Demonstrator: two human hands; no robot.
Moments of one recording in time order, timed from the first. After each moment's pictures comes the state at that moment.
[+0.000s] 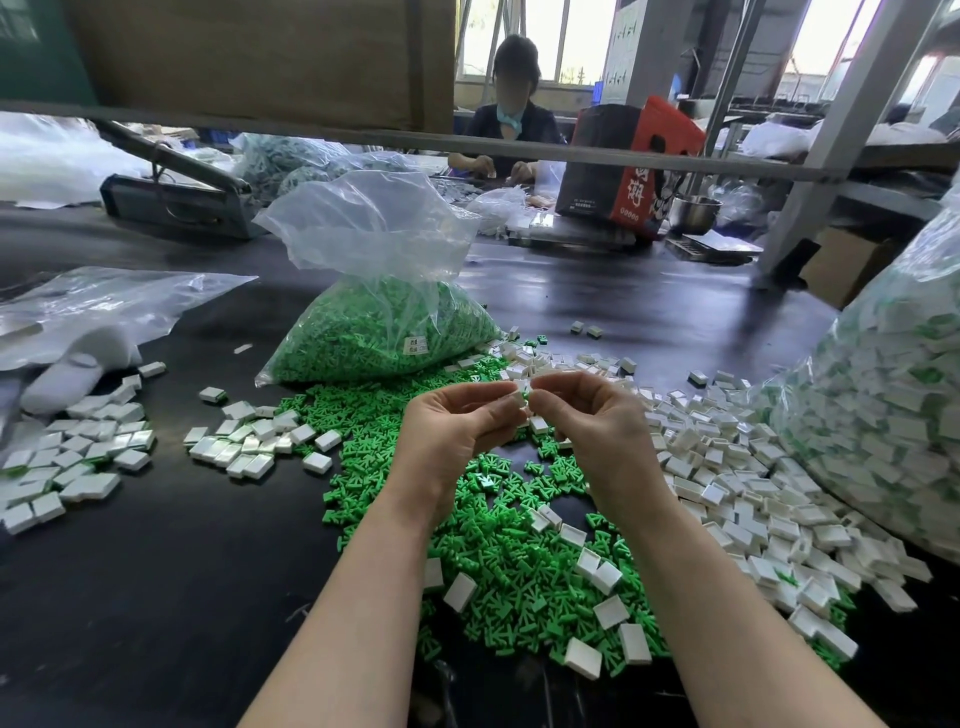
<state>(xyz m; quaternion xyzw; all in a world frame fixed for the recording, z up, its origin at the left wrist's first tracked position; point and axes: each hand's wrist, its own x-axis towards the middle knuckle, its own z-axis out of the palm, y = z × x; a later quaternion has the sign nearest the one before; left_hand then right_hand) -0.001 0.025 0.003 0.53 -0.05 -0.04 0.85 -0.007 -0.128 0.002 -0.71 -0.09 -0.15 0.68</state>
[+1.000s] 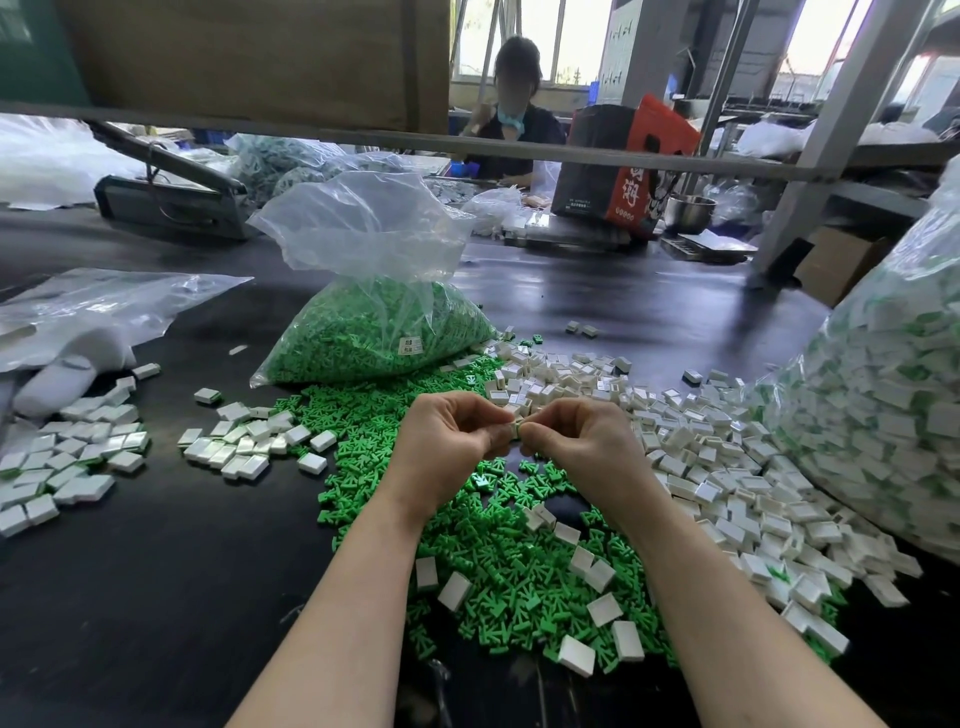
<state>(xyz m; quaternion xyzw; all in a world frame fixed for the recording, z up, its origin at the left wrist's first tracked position) 0.000 0.028 -0.003 0.72 -0.11 0.03 0.68 -0.013 -0.134 0.002 -0.81 -0.09 -0.08 0.57</state>
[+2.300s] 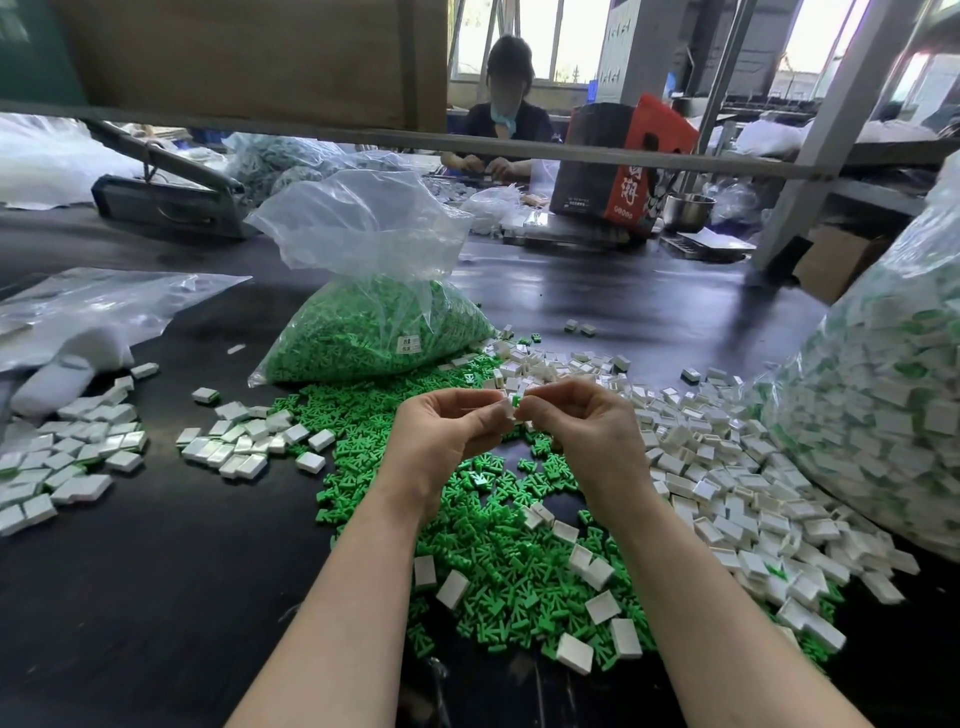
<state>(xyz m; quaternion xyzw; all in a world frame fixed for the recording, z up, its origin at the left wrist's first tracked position) 0.002 0.027 -0.001 0.57 -0.03 -0.05 0.82 -0.011 -0.127 0.001 -0.70 -0.06 -0.15 0.70</state>
